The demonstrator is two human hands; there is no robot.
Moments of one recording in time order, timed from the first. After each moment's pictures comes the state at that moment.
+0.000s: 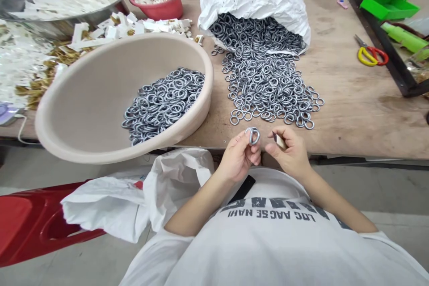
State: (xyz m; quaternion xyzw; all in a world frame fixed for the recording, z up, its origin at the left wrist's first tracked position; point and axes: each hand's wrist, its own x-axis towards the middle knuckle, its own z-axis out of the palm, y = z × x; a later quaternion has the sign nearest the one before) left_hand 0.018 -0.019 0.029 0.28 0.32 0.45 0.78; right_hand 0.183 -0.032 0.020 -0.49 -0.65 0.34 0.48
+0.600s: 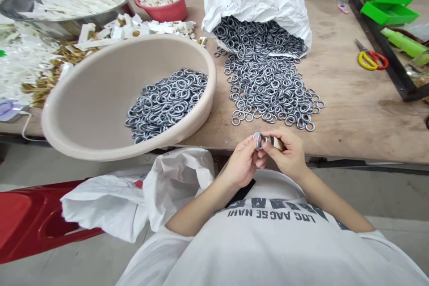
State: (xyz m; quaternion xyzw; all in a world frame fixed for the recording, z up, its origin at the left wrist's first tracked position) left_hand 0.027 -0.029 0.027 0.25 0.33 0.44 0.80; right_hand 0.176 -0.027 0.020 -0.46 -0.68 0.30 0.49
